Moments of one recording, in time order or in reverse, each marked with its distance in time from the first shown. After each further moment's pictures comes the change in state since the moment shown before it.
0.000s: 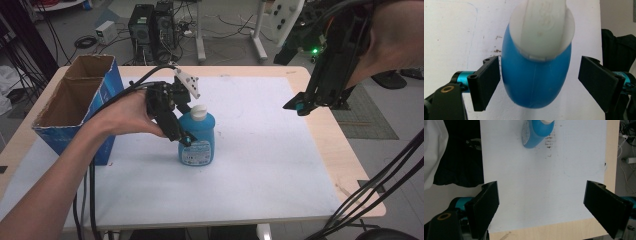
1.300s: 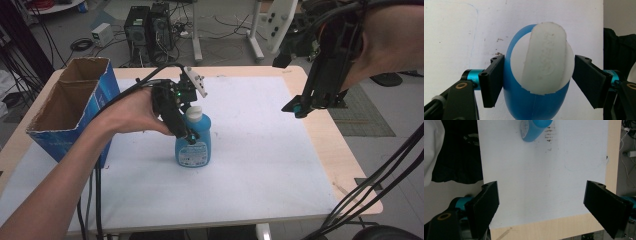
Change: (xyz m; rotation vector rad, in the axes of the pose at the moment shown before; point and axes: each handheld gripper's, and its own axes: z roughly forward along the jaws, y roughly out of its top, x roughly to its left) left arm 0.000 0.021 0.002 0.067 0.015 0.002; right arm 0.000 -0.007 0.005 0.035 -0.004 0.023
